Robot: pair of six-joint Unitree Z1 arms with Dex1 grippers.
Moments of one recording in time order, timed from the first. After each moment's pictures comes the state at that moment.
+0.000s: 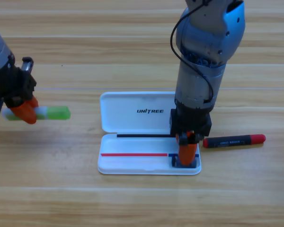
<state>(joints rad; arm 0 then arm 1) -0.52 1.71 -1.26 0.88 0.00 1.03 0.88 2.29 -1.92 1.17 0.10 -0.72</state>
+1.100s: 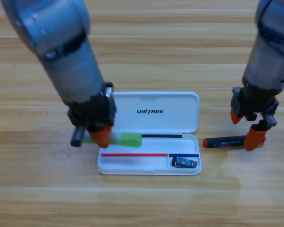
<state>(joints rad) -0.85 1.94 -1.48 0.91 0.02 0.80 0.67 2.10 -1.61 1.05 0.03 -1.05</state>
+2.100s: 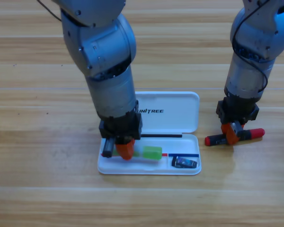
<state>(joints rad) -0.88 2.12 -1.59 0.91 0.01 0.76 0.66 2.24 -1.67 1.00 0.02 -1.12</state>
